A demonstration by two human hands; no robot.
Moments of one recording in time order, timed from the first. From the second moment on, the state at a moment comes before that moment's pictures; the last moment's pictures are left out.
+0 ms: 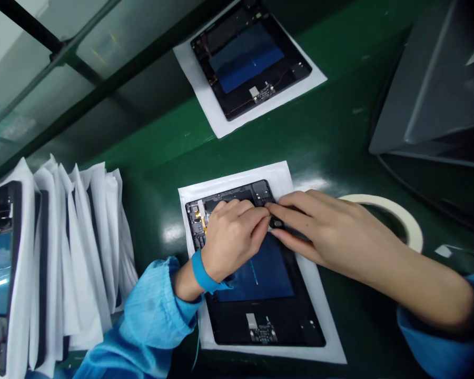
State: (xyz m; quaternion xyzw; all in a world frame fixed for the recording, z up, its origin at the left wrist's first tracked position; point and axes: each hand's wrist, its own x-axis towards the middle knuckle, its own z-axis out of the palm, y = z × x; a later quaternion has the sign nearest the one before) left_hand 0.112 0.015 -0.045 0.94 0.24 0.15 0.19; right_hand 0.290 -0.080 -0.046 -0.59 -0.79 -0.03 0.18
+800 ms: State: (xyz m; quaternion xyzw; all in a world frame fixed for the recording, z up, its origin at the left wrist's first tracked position) left_hand 0.108 0.017 -0.052 0.93 0.27 0.12 0.21; right_hand 0.291 -0.085 -0.045 -0.54 -0.83 -0.12 0.10
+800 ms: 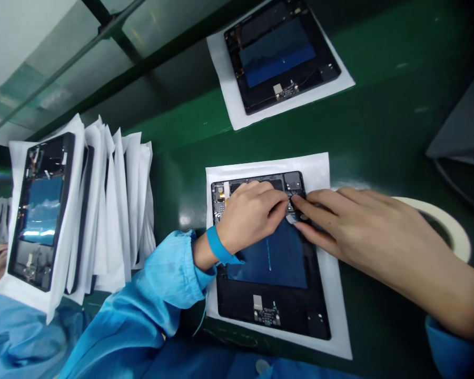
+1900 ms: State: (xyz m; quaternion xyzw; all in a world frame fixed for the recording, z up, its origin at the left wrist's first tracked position) left_hand 0.112 0.018 -0.057 0.94 0.25 0.12 0.21; right_hand 0.283 -0.074 -0.041 -0.58 -0.78 -0.19 0.16
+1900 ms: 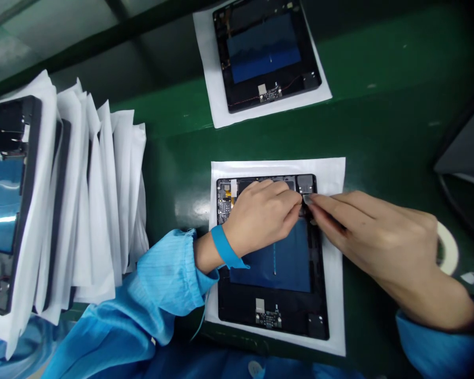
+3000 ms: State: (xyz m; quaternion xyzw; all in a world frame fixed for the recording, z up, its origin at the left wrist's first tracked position) left_hand 0.113 0.017 -0.058 0.94 0.24 0.14 0.20; right_hand 0.283 -0.073 -0.044 -0.58 -0.78 -0.20 0.12
